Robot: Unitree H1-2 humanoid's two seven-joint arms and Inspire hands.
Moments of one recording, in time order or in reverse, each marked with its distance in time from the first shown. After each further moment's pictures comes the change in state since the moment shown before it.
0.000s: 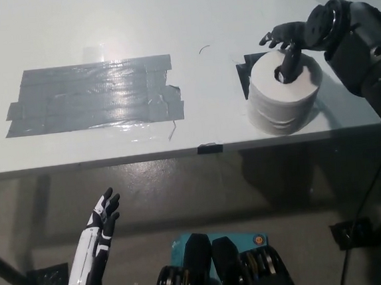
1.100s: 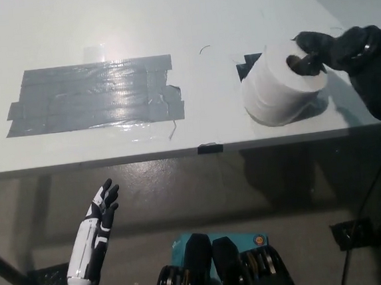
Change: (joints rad) left_arm -0.041 0.006 0.000 0.003 0.003 0.001 0.001; right_arm 0.124 -0.047 -0.375 0.013 0.125 -0.015 -0.153
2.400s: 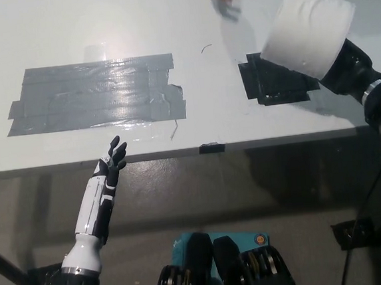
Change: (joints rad) left_arm -0.150 -0.012 -0.001 0.042 0.002 0.010 0.001; right_arm 0.324 0.137 -0.680 -0.569 0.655 0.248 0.097
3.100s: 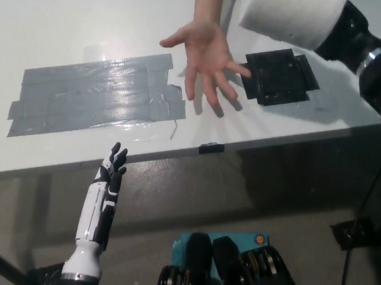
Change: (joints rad) left_arm 0.023 0.003 -0.005 -0.008 0.020 0.001 0.000; right_arm -0.011 -0.077 0.344 -0.332 0.311 0.070 -0.183
